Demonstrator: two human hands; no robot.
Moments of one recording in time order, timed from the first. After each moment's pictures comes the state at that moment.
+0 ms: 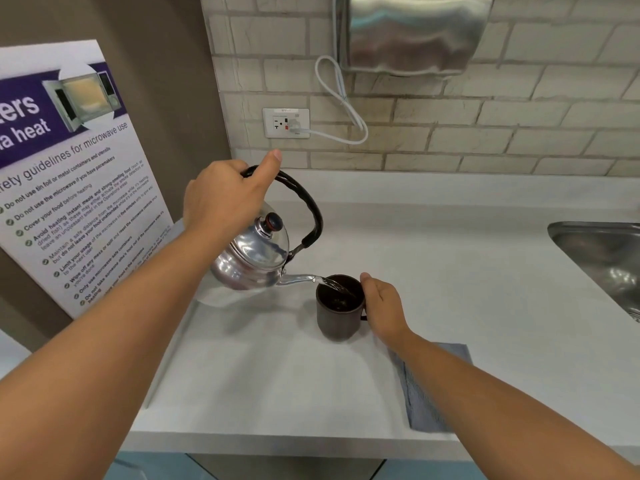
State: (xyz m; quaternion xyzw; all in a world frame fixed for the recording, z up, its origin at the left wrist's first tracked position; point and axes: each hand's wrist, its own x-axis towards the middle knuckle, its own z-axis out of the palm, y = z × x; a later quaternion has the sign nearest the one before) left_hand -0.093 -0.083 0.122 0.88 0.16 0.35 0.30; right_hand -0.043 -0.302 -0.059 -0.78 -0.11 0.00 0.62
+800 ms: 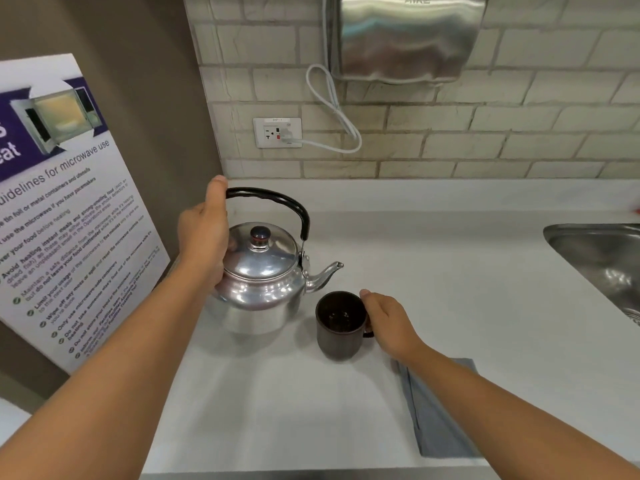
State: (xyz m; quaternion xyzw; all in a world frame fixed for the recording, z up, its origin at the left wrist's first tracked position) left_hand -0.068 -0.056 0.088 0.66 0.29 0.30 0.63; right_hand -0.036 -0.310 -0.054 -0.82 -0.14 0.05 0.56
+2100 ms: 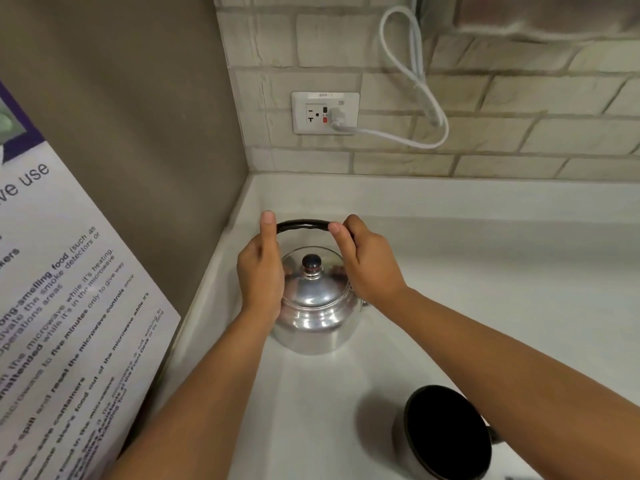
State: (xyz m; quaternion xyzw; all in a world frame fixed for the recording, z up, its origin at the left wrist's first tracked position) left_hand 0.057 0.007 -0.027 0.66 0.26 0.30 0.64; right_hand 0.116 -0.136 -0.015 -0.83 -0.27 -0.10 0.47
